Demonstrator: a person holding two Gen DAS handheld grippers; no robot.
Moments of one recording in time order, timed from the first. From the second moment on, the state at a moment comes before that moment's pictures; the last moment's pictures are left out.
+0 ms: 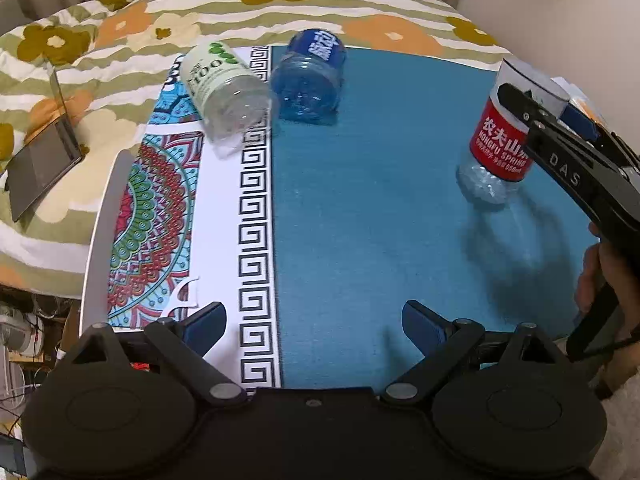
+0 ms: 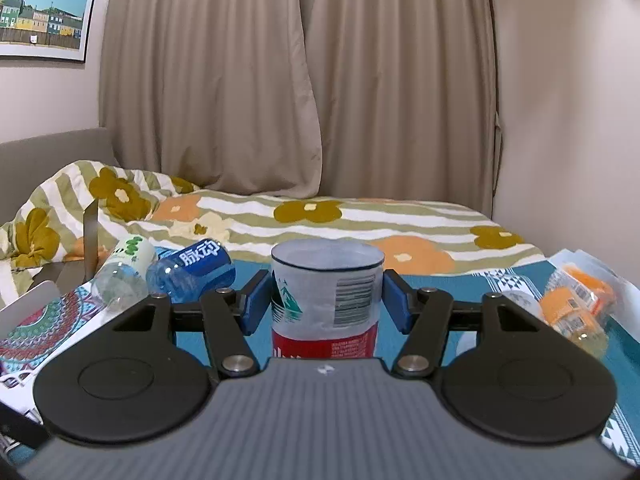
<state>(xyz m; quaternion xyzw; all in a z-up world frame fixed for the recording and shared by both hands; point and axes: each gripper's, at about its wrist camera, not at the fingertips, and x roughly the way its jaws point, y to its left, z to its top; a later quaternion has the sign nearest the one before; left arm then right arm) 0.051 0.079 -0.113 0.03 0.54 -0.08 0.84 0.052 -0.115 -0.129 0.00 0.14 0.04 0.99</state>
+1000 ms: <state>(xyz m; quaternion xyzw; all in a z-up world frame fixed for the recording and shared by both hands) 0.044 0.059 -0.104 0.01 0.53 -0.07 0.84 0.046 -0.129 -0.119 0.01 0.23 0.06 0.97</state>
